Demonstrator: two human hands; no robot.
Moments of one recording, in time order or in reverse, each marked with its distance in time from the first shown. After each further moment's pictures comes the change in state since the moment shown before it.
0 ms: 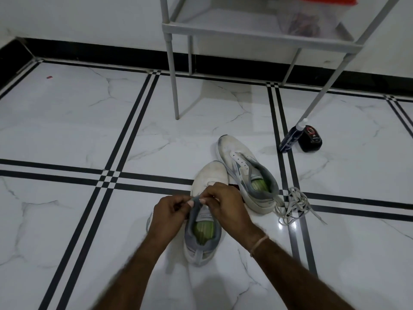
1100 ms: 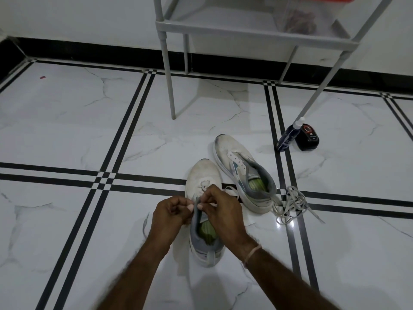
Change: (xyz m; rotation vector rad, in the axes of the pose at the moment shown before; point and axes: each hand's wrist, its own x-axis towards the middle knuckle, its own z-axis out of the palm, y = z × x) left_hand -0.007 0.007 0.008 -0.163 -0.016 -0.096; right_hand -0.018 -0.002 0.015 0.034 0.101 0.194
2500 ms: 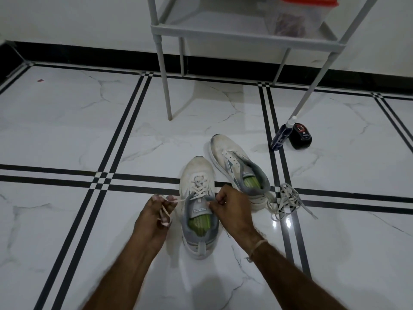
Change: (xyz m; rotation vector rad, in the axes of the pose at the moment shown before) left_hand -0.005 0.003 -0.011 -0.805 0.150 -0.277; right_hand 0.001 0.019 -0.021 -0.080 0.084 0.202
